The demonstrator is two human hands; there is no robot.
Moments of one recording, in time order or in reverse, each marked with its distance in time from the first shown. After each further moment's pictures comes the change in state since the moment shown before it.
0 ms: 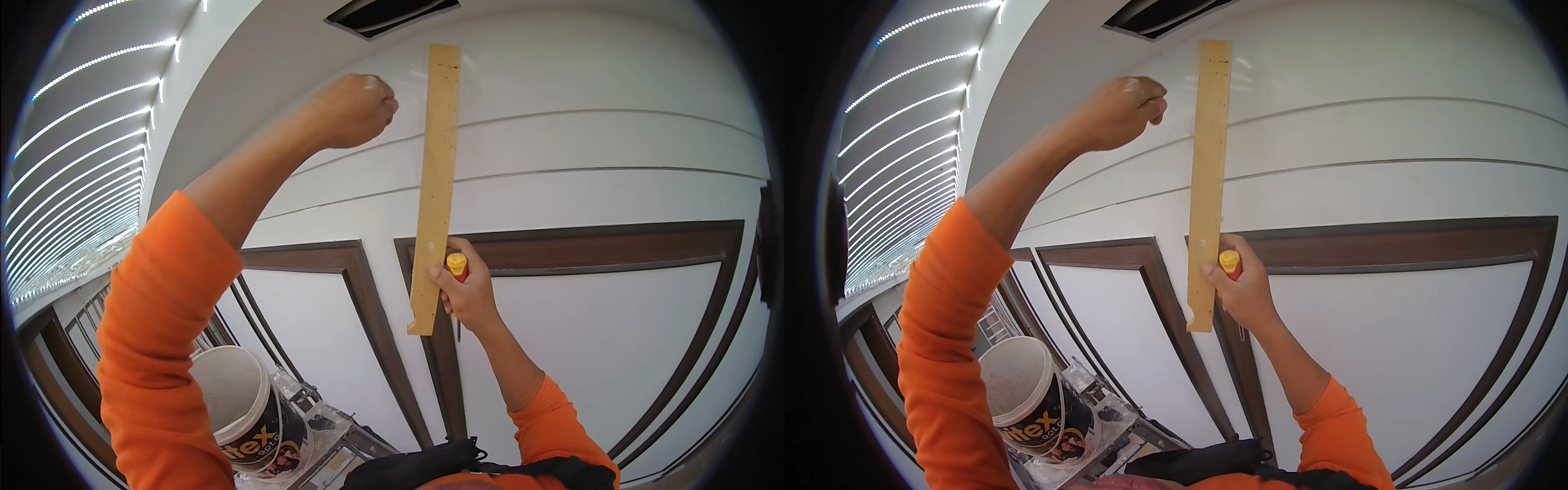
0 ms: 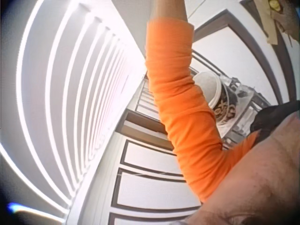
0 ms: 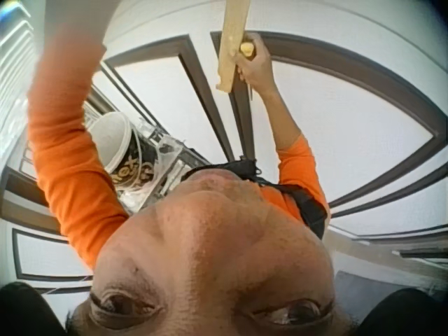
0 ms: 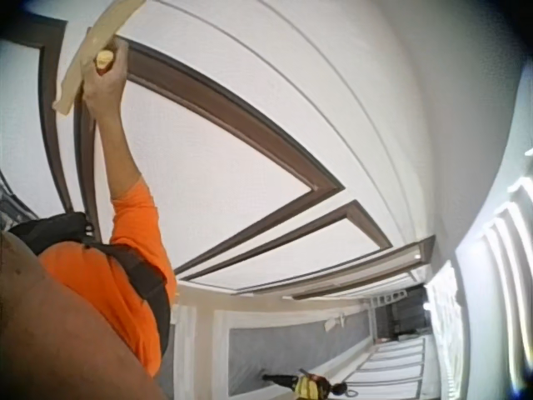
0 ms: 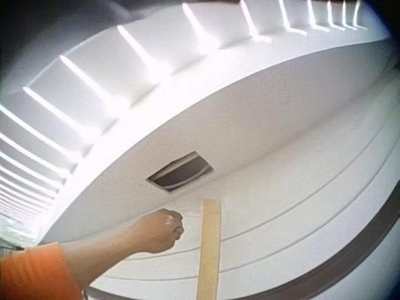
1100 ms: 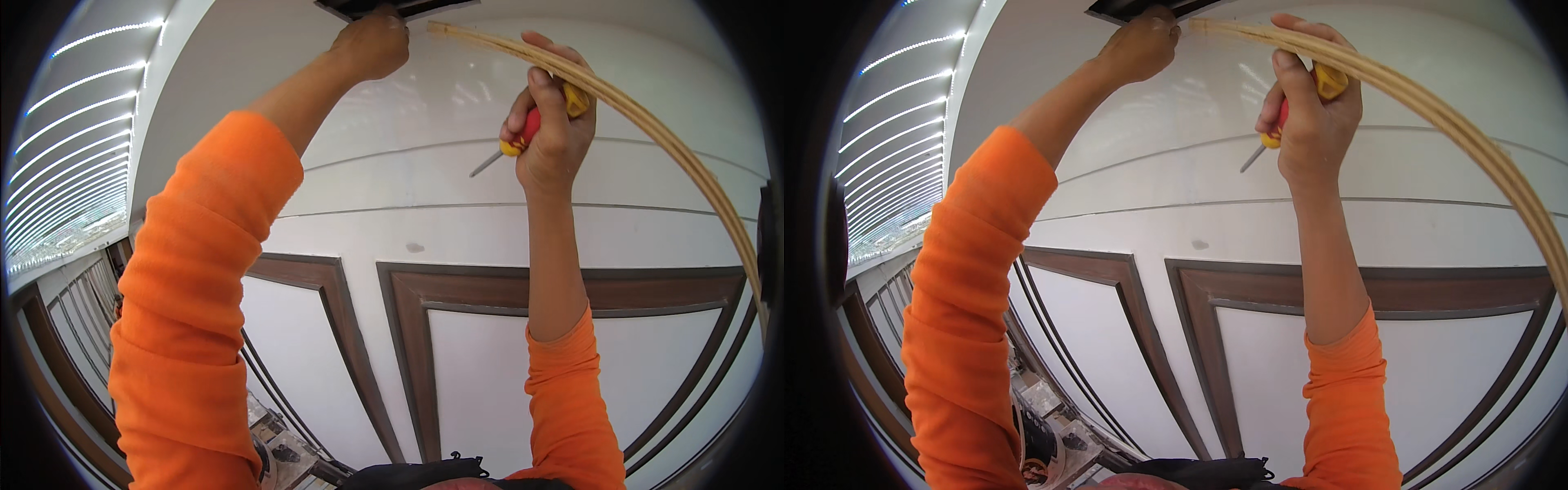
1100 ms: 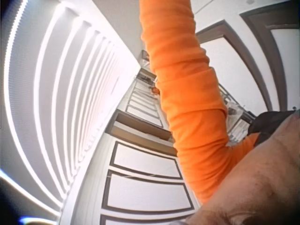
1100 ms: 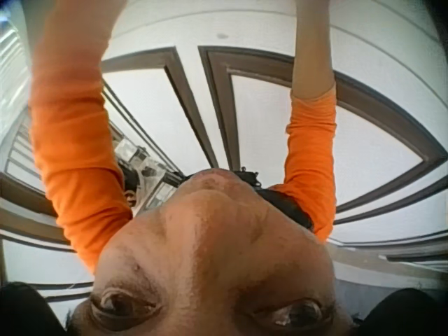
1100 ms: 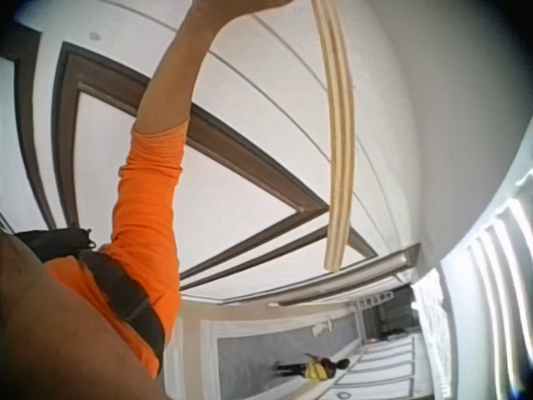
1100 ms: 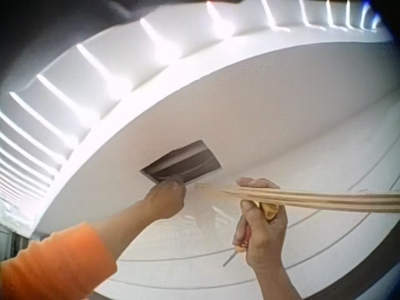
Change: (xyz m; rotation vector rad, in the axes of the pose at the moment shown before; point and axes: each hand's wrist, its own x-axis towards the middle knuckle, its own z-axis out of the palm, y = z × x) left_hand 0.140 -0.085 0.052 0.456 0.414 0.010; right_hand 0.175 -0.140 -0.042 0.138 0.098 -0.960
